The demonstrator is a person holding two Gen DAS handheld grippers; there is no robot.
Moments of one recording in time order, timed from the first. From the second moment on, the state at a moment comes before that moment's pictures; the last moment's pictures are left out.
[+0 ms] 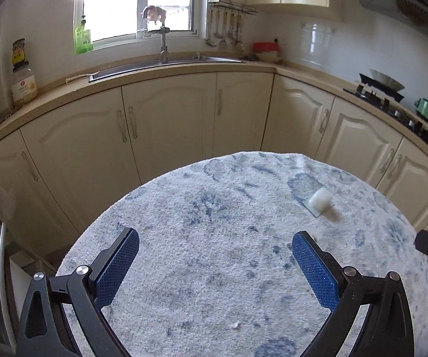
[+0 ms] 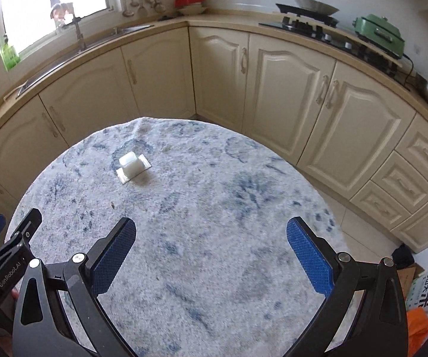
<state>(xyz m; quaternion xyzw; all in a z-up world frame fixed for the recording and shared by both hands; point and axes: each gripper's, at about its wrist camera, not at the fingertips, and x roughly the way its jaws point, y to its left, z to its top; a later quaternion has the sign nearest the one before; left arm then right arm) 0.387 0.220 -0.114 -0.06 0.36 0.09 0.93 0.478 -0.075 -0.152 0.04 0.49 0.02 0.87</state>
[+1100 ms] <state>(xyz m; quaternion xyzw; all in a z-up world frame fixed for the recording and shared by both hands) 0.449 0.267 -0.149 -0.10 0.40 0.10 0.91 0.560 0.033 -0.222 -0.03 0.52 0.11 0.84</state>
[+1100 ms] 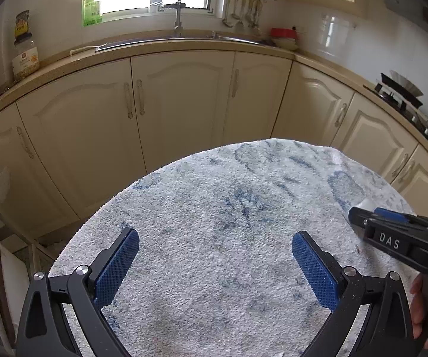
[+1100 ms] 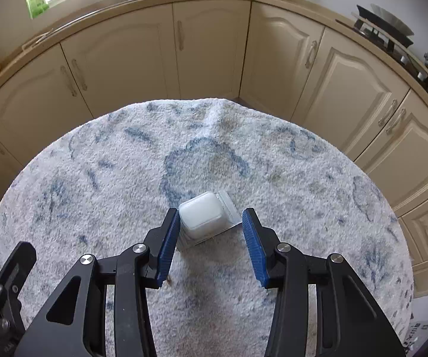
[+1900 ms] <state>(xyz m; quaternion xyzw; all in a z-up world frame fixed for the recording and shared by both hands) 0.373 0.223 -0.130 -0.09 0.38 0.04 0.92 0.437 -0.029 -0.196 0.00 0.52 0.12 0.85</state>
